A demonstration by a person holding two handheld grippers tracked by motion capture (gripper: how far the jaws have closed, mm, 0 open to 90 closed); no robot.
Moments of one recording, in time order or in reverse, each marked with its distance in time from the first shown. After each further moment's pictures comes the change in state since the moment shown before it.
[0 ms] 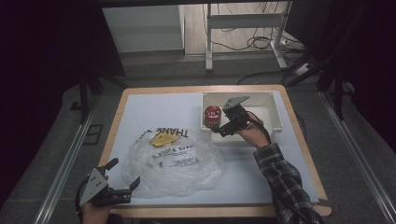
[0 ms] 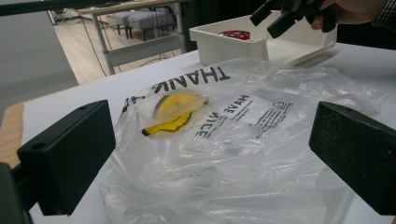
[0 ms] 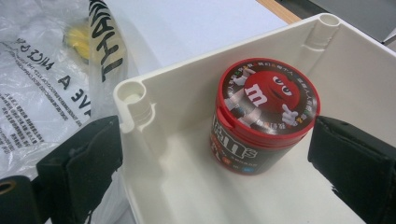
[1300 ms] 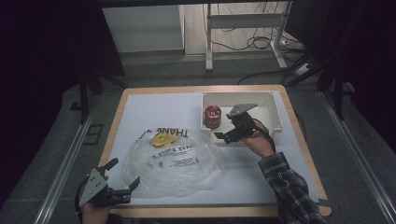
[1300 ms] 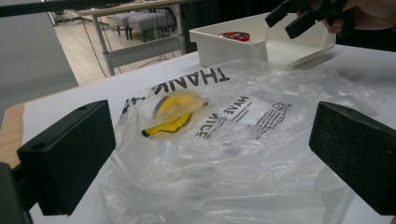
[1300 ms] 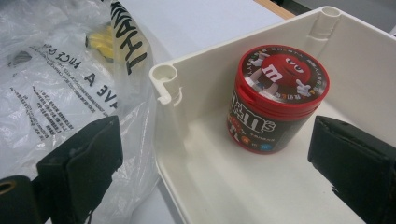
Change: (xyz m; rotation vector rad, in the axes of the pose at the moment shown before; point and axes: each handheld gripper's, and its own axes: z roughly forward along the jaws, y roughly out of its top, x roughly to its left) left arm 0.000 0.000 -0.001 -0.006 -0.001 -0.002; right arm 0.017 -0.017 -0.021 -0.045 -0.002 0.035
